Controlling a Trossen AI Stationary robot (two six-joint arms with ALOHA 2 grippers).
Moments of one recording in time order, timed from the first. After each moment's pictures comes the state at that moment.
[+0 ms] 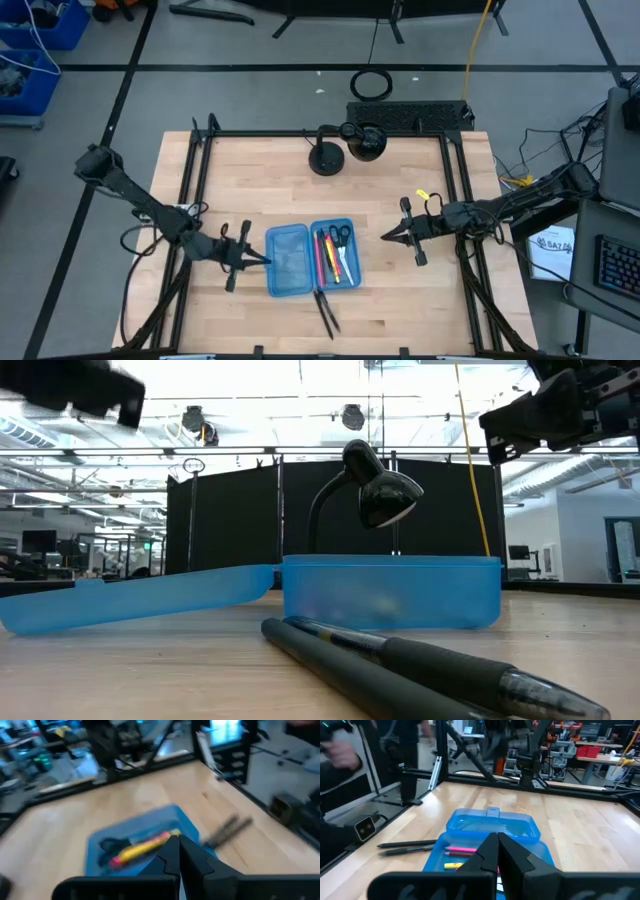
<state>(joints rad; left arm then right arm) -0.62 1.01 0.39 0.36 -0.41 0.06 0.26 0.80 0.18 0.50 0.06 -0.03</state>
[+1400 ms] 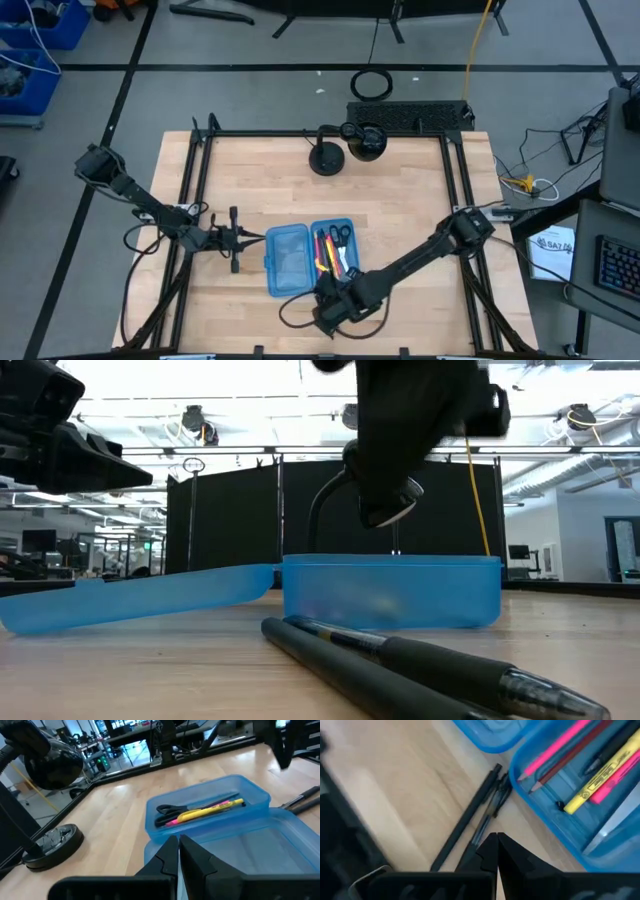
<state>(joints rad) -0.61 1.01 0.04 0.76 -0.68 0.11 0.53 2.19 1.87 -0.95 0.16 1.14</state>
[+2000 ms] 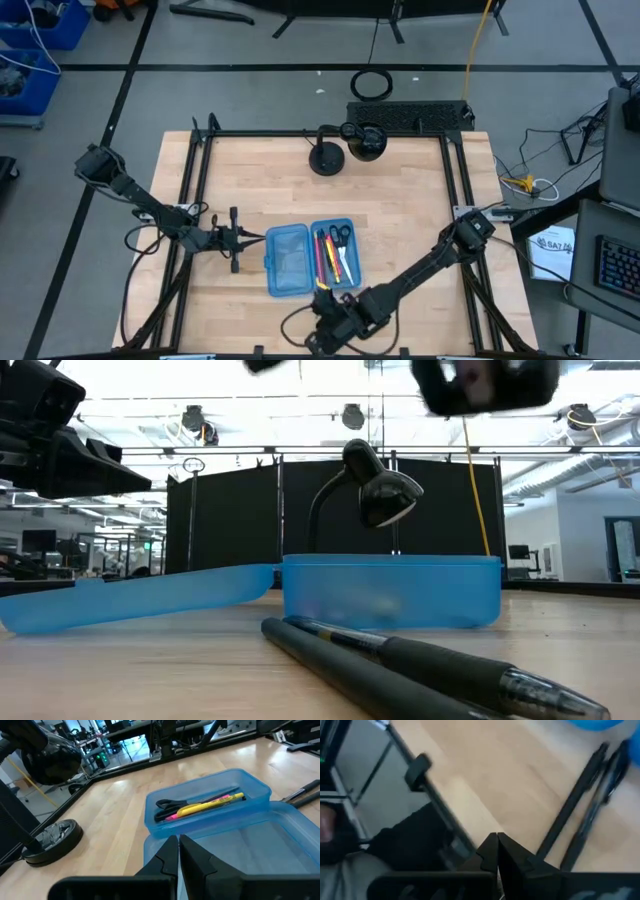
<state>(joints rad) -0.61 1.01 0.04 0.73 -0.68 0.09 0.60 2.21 1.86 -0.65 0.16 1.36</state>
